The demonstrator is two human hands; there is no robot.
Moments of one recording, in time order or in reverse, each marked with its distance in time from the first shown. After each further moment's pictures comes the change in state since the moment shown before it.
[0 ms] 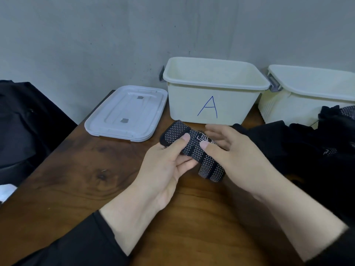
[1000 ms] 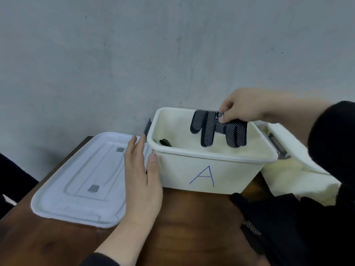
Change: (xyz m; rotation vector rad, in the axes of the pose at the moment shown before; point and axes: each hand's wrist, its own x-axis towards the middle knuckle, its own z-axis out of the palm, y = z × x) left_hand 0.161 0.024 -0.008 0.737 0.375 0.734; right_hand 0.258 -0.076 -0.127 -0.724 -0.097 0.101
